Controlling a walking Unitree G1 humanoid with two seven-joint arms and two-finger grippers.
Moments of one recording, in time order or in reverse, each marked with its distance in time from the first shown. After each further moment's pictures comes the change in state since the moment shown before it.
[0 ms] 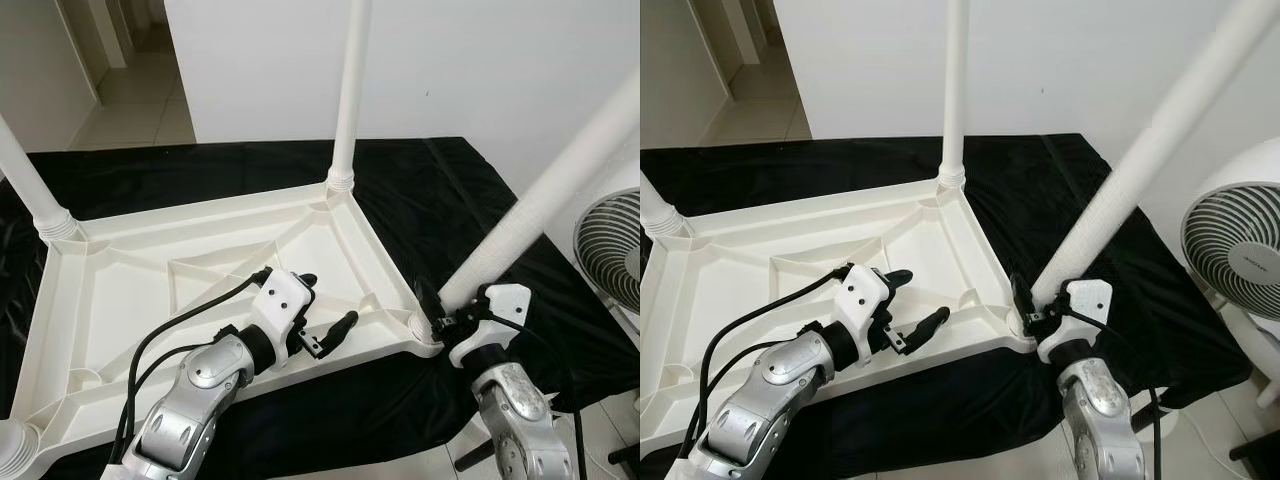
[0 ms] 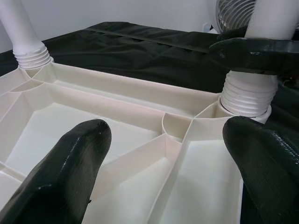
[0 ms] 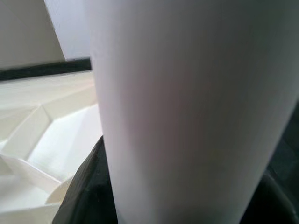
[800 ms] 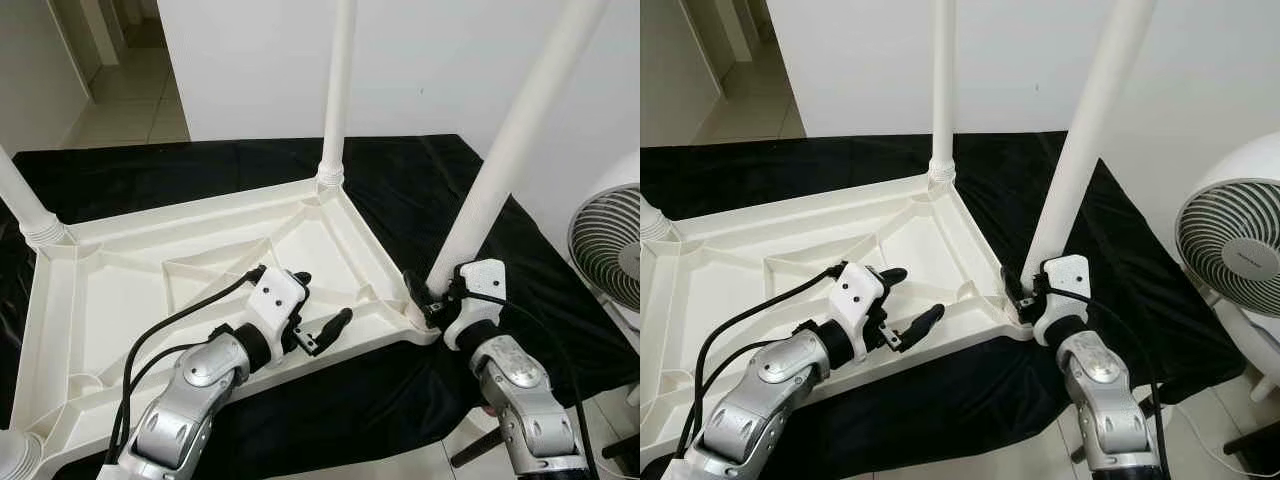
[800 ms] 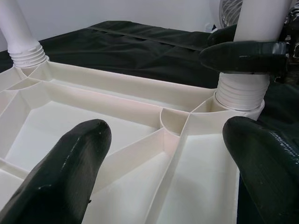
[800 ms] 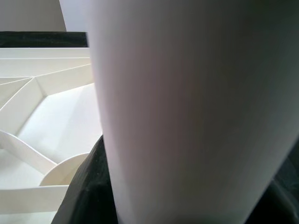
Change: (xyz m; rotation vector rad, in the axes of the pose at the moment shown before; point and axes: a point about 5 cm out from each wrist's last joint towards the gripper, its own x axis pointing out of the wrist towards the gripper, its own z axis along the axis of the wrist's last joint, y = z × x) left arm -0.002 0.005 0.000 -0.002 0.004 0.021; right arm 0.017 0.004 0.004 -0.104 0.069 0.097
